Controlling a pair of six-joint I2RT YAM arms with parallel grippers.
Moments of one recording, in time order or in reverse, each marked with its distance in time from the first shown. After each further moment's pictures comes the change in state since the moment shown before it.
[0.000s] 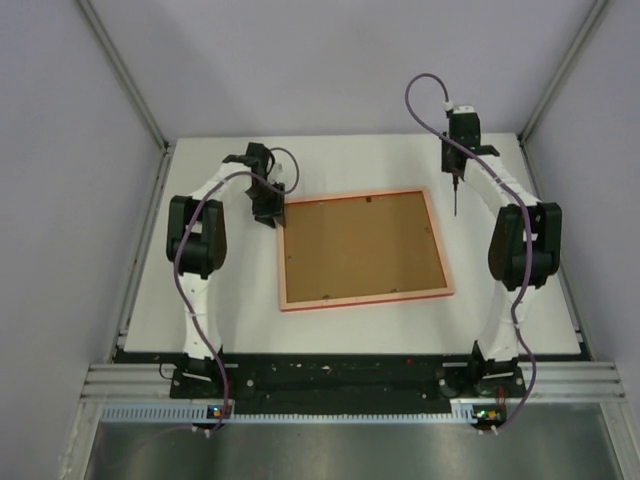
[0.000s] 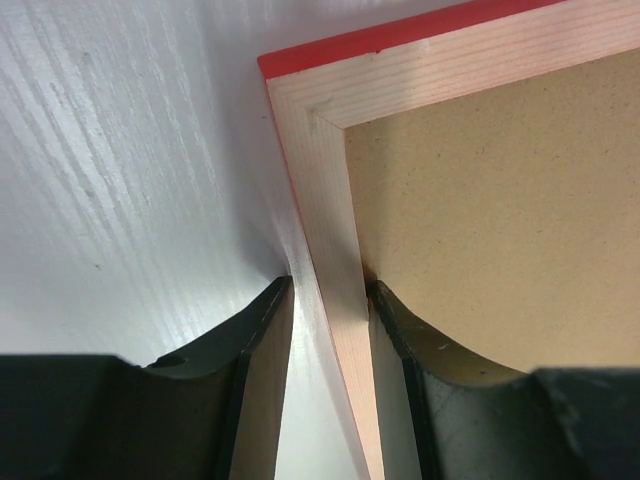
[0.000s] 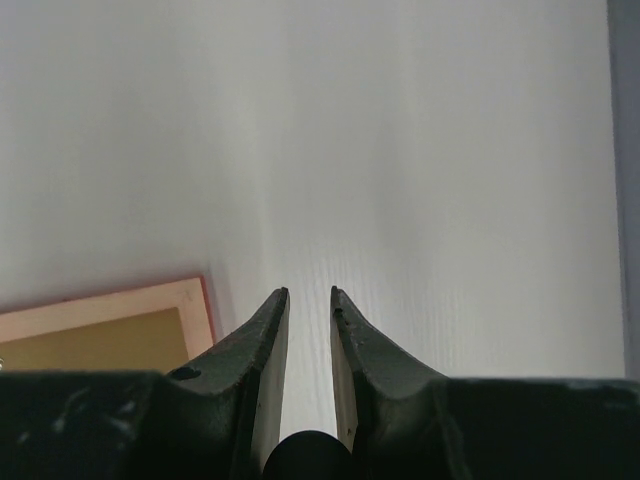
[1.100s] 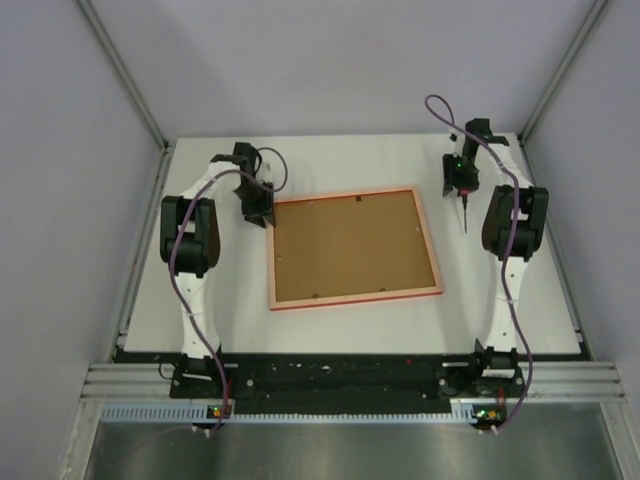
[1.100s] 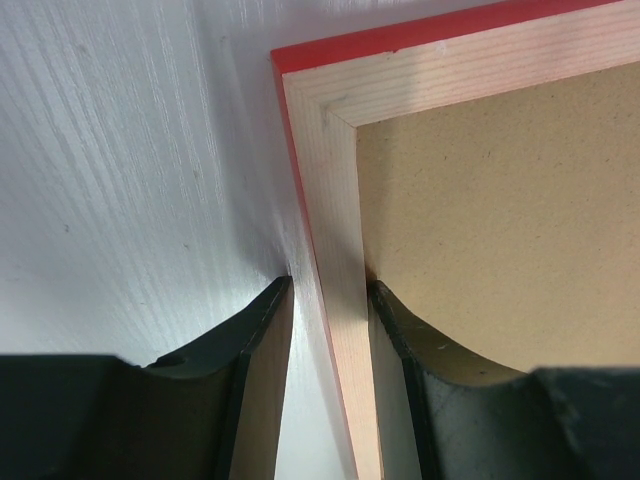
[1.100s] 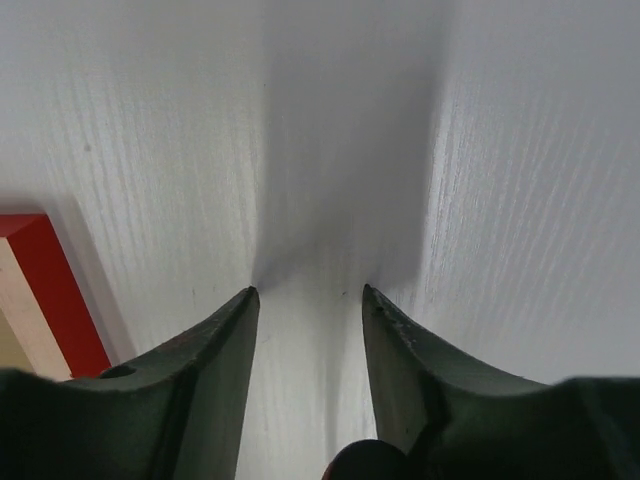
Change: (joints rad) left arm 0.068 -0.007 -0.007 -0.019 0.011 0.018; right arm -0.153 0.437 0.451 -0.513 -0.347 -0.061
